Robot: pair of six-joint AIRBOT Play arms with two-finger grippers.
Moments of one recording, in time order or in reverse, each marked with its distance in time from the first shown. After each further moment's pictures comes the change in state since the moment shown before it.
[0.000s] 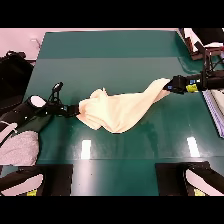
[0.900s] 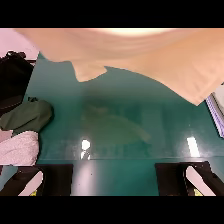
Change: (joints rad) left arm 0.211 0.385 1.360 0.082 -0.194 -0.018; right arm -0.352 0.142 0.875 0.004 0.217 0.009
